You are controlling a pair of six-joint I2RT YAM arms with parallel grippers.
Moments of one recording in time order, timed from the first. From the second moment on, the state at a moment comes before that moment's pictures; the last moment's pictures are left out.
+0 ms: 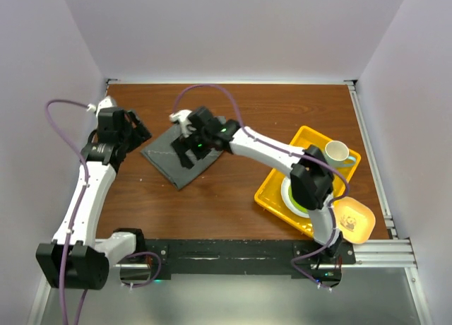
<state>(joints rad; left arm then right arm) -0.03 1.11 1.05 -0.59 -0.11 -0.58 0.88 2.03 1.76 -0.55 -0.16 0.12</state>
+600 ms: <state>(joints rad) -0.02 1.01 1.05 -1.05 -0.75 -0.85 1.10 2.44 2.26 -0.68 0.18 -0.02</state>
